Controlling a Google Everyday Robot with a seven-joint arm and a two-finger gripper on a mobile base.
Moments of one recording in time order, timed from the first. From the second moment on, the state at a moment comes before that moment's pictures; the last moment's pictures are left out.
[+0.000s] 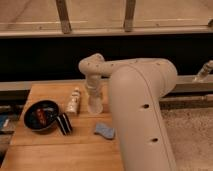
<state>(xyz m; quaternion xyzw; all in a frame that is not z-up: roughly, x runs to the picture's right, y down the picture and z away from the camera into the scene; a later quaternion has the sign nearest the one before) -0.065 0.069 0.863 -0.33 0.19 0.48 0.79</state>
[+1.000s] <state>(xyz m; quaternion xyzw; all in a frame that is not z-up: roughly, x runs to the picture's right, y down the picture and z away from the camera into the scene) -0.055 -0.020 0.786 -0.27 0.15 0.48 0.82</state>
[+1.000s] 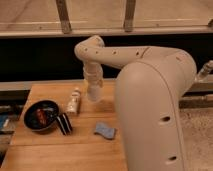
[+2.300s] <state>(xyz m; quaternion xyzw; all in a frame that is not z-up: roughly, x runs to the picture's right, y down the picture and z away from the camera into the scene) -0.092 -0.019 0.691 -0.28 0.05 0.36 0.89</state>
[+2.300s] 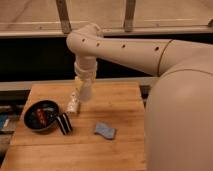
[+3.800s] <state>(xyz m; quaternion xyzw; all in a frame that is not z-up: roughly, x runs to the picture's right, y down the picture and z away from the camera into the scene) -0.148 0.023 0.655 -0.34 -0.02 0.27 0.90</state>
